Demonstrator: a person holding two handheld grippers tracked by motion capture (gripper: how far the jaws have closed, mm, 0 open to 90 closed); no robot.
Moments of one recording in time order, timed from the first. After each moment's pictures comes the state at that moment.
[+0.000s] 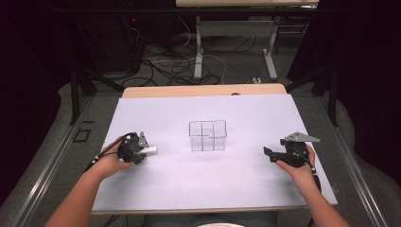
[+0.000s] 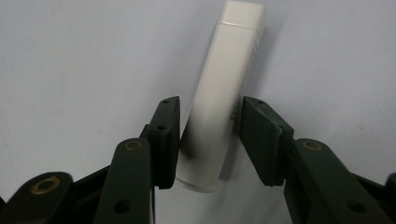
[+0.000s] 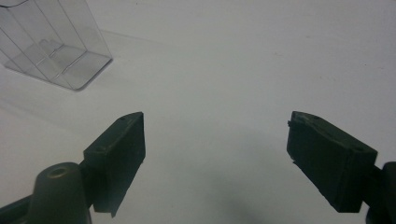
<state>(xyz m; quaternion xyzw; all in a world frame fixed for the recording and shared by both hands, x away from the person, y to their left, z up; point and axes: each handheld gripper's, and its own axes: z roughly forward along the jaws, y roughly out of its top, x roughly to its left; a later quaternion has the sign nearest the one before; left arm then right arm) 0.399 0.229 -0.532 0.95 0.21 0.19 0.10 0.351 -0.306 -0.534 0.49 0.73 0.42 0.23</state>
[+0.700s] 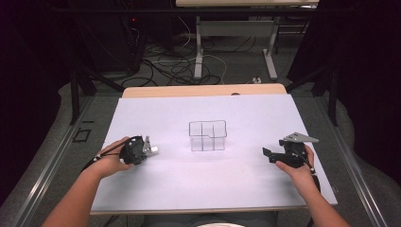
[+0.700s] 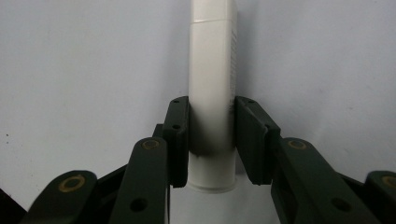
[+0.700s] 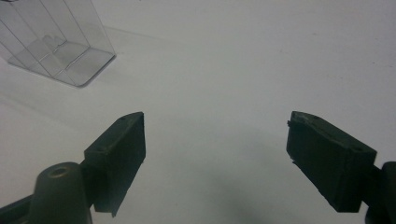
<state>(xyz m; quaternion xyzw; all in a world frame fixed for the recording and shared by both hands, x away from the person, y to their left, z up) 0.394 0.221 -0.533 0.97 0.13 0.20 0.07 0.351 -0.304 -0.536 0.49 0.73 0.42 0.22</state>
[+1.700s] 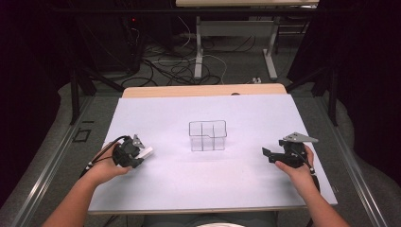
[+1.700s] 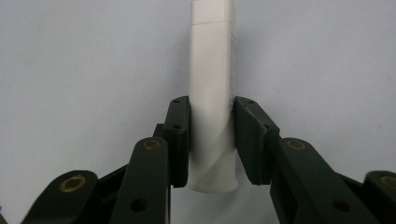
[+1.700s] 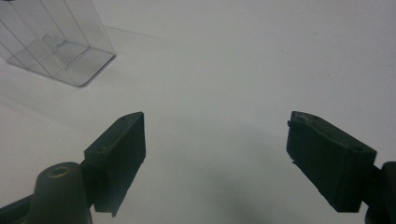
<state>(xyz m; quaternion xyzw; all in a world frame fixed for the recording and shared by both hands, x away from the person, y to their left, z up) 0.376 0.238 -0.518 0.92 0.32 0.13 0.15 0.351 -0.303 -0.536 0.49 0.73 0.42 0.22</state>
